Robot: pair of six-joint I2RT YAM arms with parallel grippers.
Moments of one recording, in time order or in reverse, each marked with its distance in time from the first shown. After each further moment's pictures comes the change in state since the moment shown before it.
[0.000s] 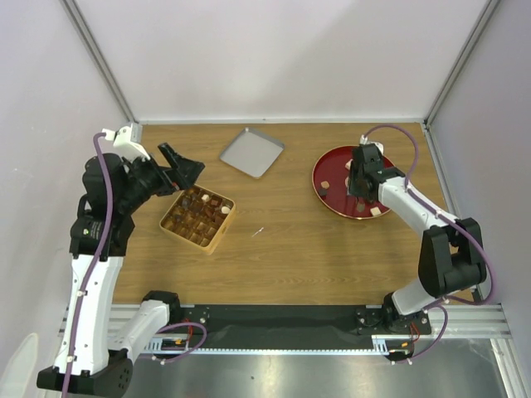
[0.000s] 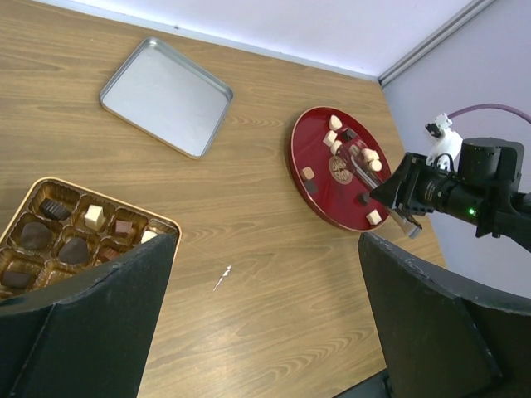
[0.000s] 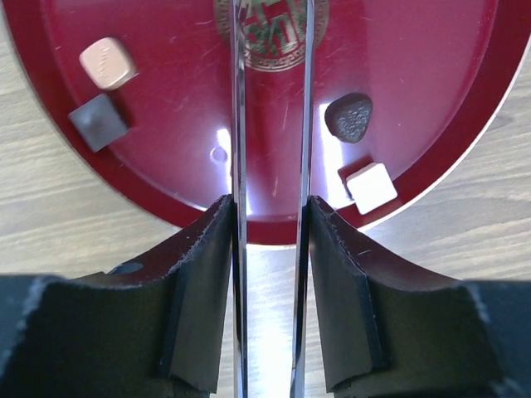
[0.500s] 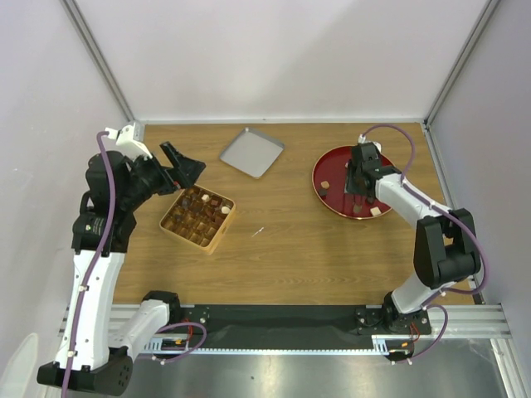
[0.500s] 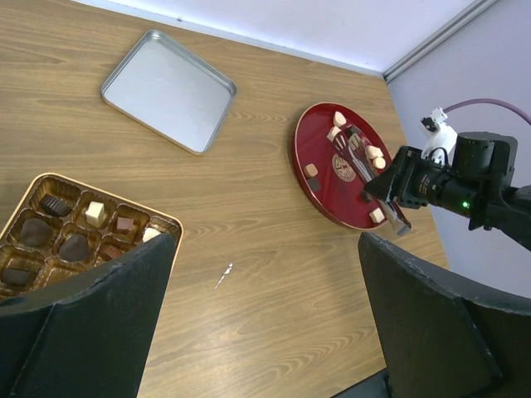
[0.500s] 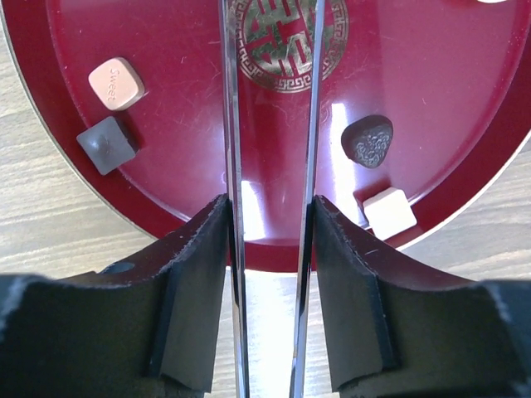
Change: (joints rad) left arm 0.000 0.020 -0.004 0.001 -0.002 0.000; right arm -0.021 0.073 0.012 0.062 -0.033 0.000
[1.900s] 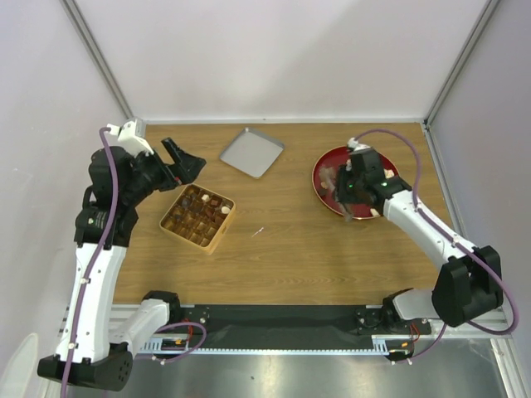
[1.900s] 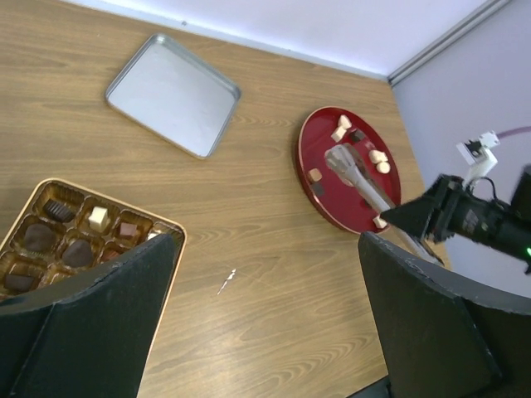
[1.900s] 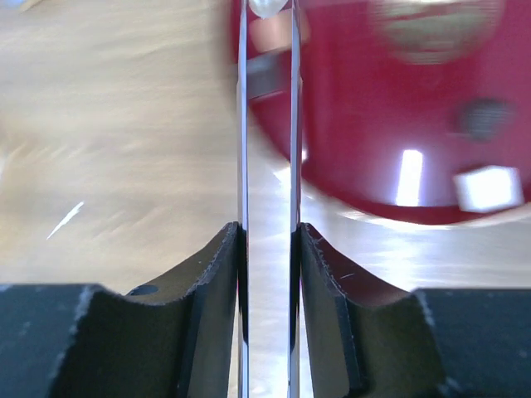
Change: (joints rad) left arm 0.000 0.024 0.002 0.023 -0.010 0.000; right arm 0.072 -0.243 -0.059 -0.090 -0.218 0.026
